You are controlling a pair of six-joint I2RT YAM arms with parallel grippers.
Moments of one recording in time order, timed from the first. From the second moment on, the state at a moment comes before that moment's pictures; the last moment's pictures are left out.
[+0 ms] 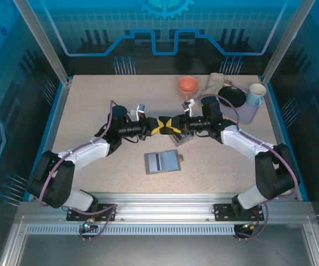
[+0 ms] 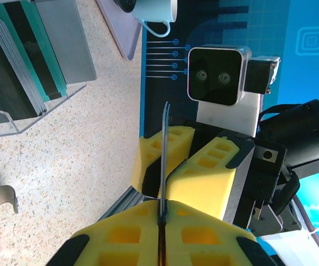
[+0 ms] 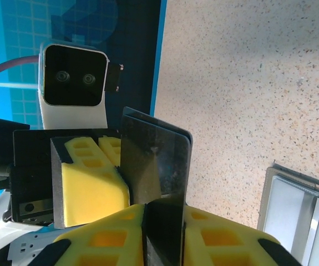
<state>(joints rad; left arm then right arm) -0.40 1.44 0.76 0.40 0.78 -1.32 0.39 1.52 0.95 0.00 -0.90 0.92</state>
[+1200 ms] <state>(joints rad) -0.38 1.43 0.75 0.42 0.80 -1.35 0.37 1.51 0.95 -0.04 -0.86 0.90</state>
